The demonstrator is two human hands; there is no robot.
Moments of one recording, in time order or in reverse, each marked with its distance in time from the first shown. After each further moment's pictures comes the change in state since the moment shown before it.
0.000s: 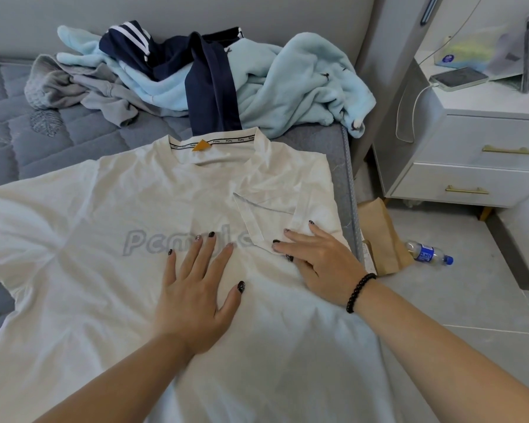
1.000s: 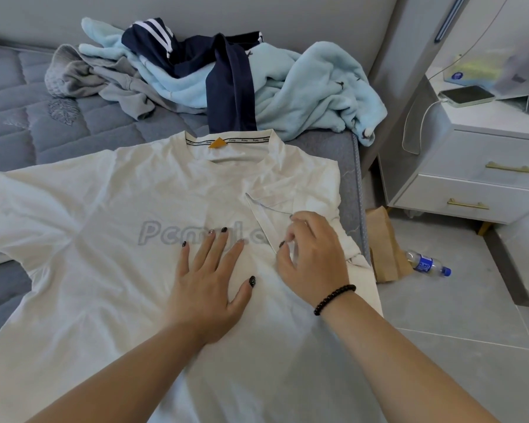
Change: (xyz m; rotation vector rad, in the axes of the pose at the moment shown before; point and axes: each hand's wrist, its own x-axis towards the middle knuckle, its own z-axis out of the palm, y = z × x) left_hand 0.000 0.000 0.002 -0.006 0.009 -0.010; right_hand 0.021 -0.044 0.021 -0.110 0.401 0.180
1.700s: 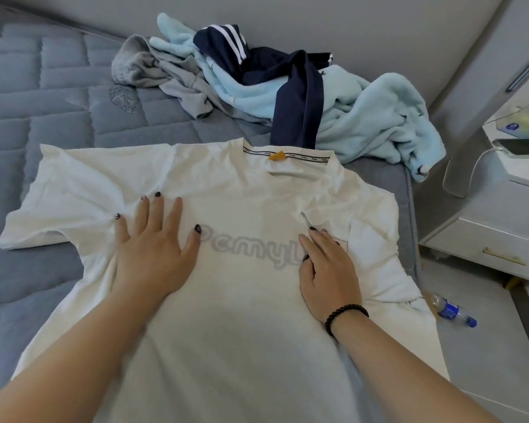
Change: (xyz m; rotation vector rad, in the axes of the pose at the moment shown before) left_hand 0.026 -0.138 -0.028 0.070 0.089 -0.452; right_hand 0.009 -0.010 0.068 -0.117 -0.251 0.065
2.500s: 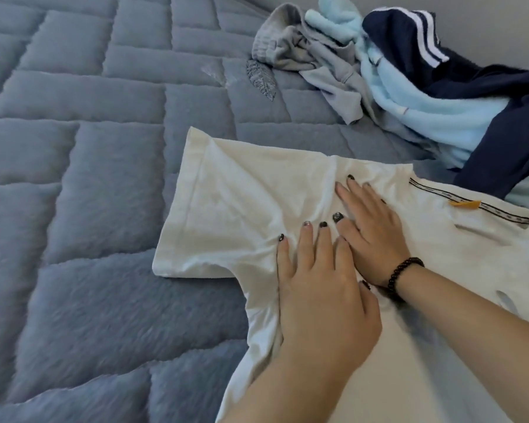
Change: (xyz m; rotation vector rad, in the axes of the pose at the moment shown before) left_hand 0.020 -0.025 -0.015 -0.445 0.032 0.069; right_hand 0.165 -0.157 0.109 -0.081 -0.335 -0.186
